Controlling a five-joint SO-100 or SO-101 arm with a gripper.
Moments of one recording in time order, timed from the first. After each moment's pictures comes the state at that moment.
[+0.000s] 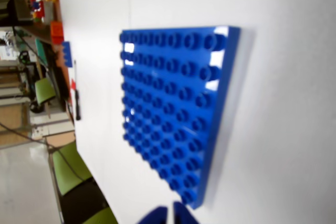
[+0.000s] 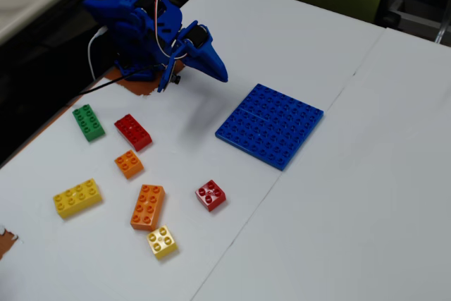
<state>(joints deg) -1.9 187.9 178.0 37.6 -1.7</state>
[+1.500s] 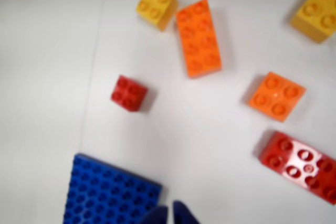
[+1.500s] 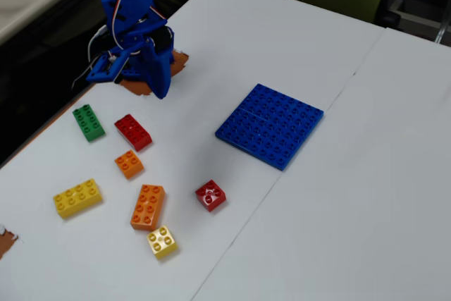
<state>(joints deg) 33.1 109.7 87.2 73.8 -43.9</state>
